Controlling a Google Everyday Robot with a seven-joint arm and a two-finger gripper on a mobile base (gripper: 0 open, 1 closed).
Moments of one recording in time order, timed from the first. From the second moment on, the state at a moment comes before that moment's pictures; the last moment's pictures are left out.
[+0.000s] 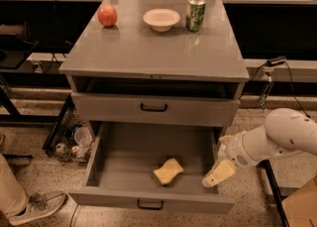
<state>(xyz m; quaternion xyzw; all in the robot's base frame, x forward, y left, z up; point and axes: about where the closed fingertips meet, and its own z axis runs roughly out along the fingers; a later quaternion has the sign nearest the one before) 0.471 -0.180 0.613 -0.46 0.84 0.19 0.23</state>
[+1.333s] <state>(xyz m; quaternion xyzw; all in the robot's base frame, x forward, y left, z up) 0.564 -0.144 0.470 -0.45 0.84 0.13 0.26</state>
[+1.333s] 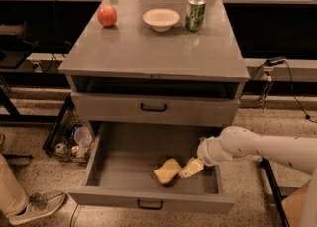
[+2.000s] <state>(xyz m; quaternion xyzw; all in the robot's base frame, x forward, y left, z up) 0.581 -0.099 0.431 -0.48 0.83 0.12 0.25</state>
